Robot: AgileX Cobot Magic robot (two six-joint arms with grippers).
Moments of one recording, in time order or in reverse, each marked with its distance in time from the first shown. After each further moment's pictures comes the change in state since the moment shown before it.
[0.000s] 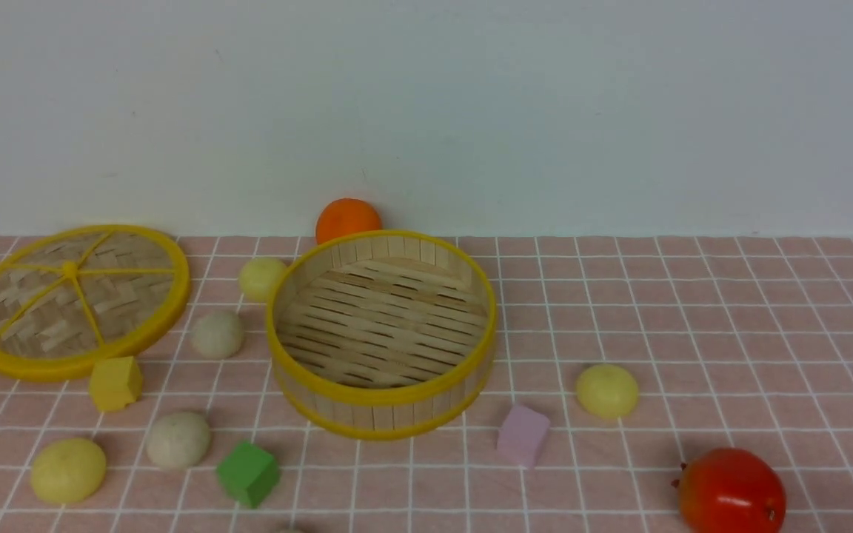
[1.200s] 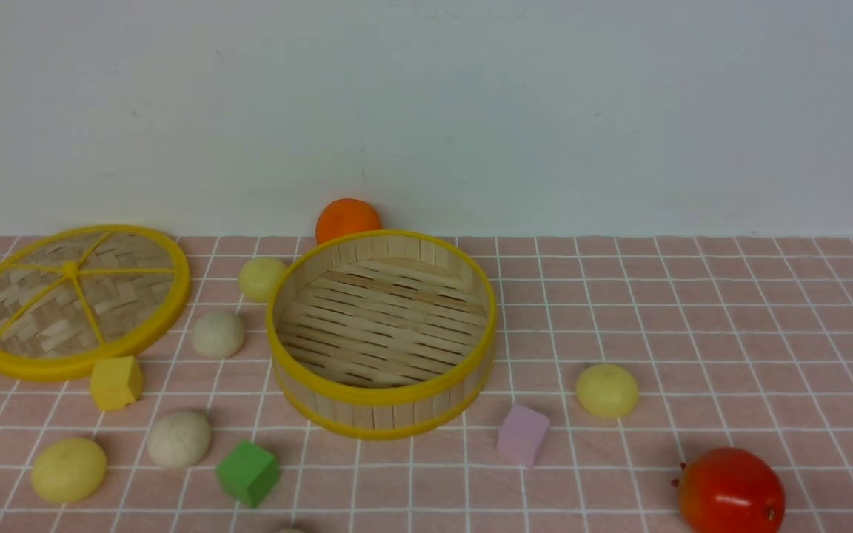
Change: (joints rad) right arm 0.000 0.000 0.000 0.000 0.000 0.000; left arm 0.000 -0.333 0.589 0.127 0.132 0.117
